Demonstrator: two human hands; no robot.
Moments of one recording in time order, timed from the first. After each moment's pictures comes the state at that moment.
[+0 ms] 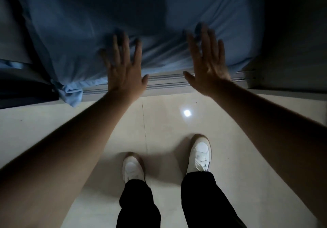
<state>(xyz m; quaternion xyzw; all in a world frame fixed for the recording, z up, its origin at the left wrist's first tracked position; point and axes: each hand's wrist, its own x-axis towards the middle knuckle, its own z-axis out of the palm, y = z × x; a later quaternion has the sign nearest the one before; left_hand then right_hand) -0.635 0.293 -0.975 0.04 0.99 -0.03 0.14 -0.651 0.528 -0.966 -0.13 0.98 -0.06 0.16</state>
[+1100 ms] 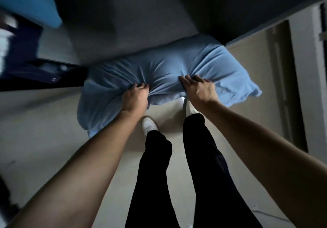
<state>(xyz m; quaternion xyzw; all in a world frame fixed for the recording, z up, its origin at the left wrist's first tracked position) -0.481 0.281 -0.698 0.15 0.95 0.03 0.29 -0.449 0.503 -0.698 -0.05 0.96 -0.03 0.28</state>
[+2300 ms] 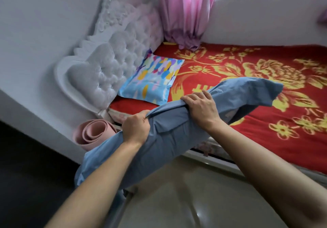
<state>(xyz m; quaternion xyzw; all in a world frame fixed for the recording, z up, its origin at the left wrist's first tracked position) -0.352 0.833 -0.186 0.49 0.83 0.27 -0.04 -0.172 0.990 -0.200 0.37 0.91 0.02 -0.20</state>
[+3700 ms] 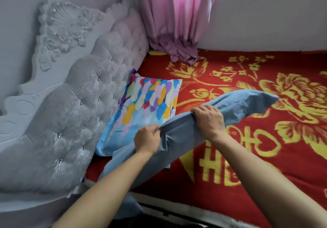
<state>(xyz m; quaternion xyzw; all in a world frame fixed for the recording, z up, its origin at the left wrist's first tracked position) -0.635 1.342 -0.266 0.48 0.82 0.26 0.15 -0.437 1.459 -0.272 0.49 0.85 -0.01 -0.19</state>
